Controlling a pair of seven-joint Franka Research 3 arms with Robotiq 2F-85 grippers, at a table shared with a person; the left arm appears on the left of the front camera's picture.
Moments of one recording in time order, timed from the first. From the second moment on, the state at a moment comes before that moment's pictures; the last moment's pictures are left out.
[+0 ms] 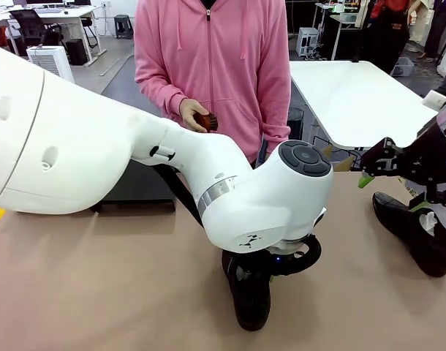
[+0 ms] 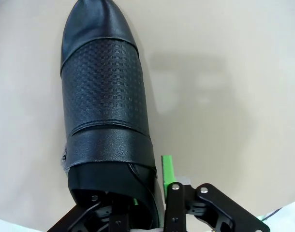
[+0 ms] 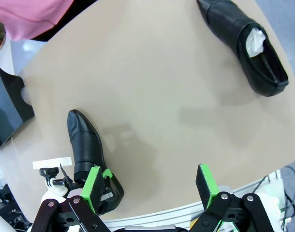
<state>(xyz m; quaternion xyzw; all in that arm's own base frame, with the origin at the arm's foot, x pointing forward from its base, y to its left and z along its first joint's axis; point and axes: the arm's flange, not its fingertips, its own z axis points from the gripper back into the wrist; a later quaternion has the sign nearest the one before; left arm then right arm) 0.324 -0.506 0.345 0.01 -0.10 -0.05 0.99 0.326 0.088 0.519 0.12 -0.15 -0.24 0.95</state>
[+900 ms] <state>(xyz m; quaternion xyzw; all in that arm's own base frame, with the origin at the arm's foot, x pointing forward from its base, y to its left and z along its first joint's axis) 0.296 -0.488 0.402 0.01 -0.15 -0.10 0.98 0.327 0.088 0.518 0.12 -0.15 -0.24 0.95</state>
